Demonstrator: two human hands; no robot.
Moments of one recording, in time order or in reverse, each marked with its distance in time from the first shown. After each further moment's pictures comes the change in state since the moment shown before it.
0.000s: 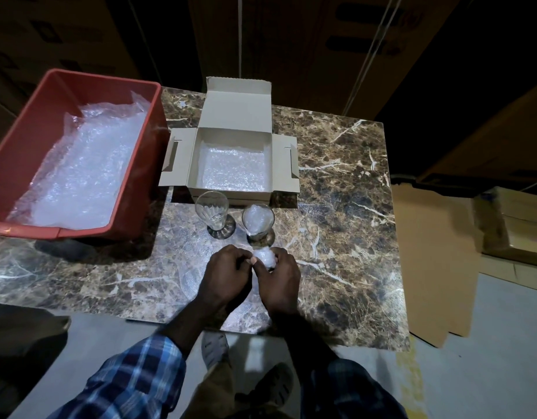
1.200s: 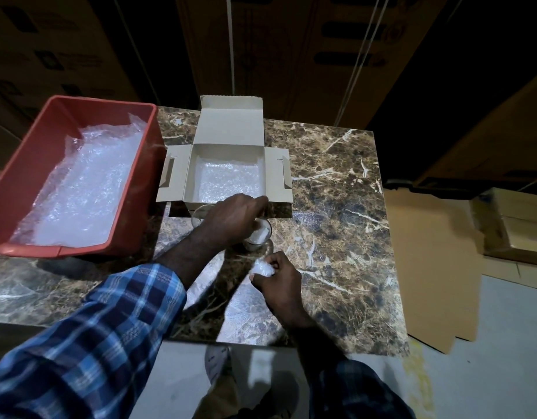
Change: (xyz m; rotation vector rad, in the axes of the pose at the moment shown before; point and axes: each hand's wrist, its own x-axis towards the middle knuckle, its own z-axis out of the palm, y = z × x) left_hand 0.089 0.096 -0.062 0.673 -0.204 0.522; right_hand 0.010 -0.012 -0.026 0.102 -0.159 0.145
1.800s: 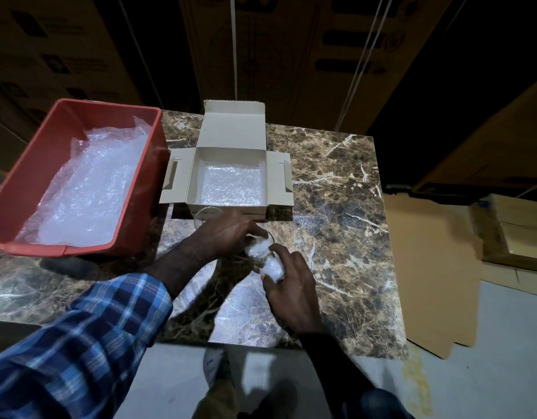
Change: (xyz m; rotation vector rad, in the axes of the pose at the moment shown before) left_hand -0.019 -0.013 0.007 -0.036 -0.090 0.162; right_hand -0.027 -0.021 -0.038 -0.278 0.021 -0.415
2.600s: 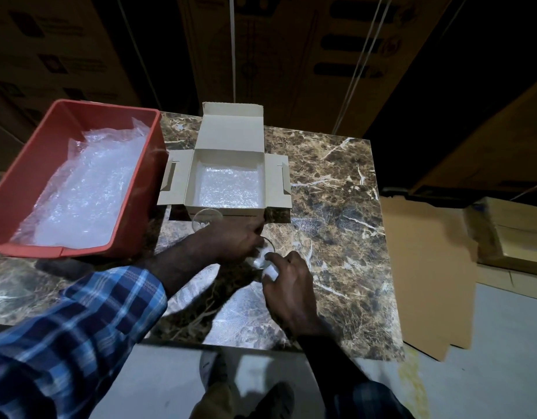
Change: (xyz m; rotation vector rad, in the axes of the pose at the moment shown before) left_hand 0.002 0.009 -0.005 0.277 -0.221 0.157; right_hand 0.007 -0.016 -0.004 -0.189 0.033 0.050
